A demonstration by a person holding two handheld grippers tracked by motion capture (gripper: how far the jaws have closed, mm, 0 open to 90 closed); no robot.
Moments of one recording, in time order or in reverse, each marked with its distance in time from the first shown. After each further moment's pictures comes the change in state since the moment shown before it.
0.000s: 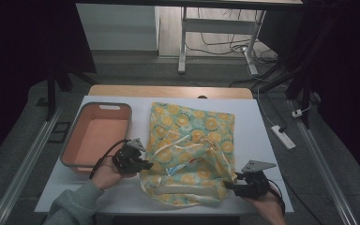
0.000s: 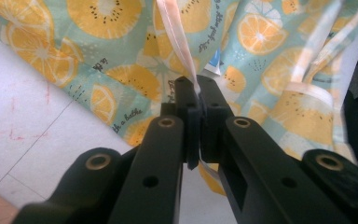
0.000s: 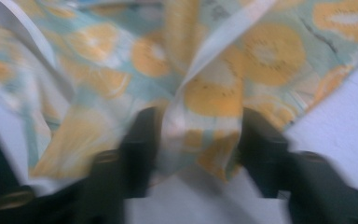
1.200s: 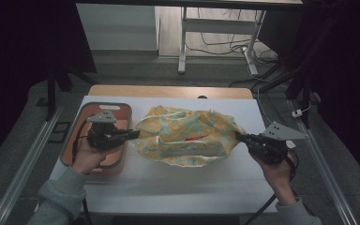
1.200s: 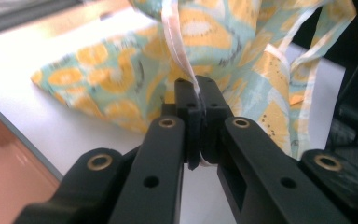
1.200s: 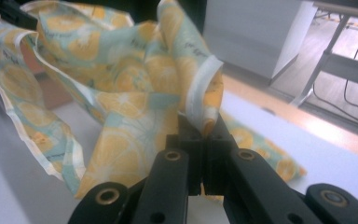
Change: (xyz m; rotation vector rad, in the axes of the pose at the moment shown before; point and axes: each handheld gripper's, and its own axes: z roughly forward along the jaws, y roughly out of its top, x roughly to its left) left arm 0.023 0.015 -0.100 -0.447 0.059 -0.049; right arm -0.010 0.112 -0.083 -0.434 -0.098 -0.125
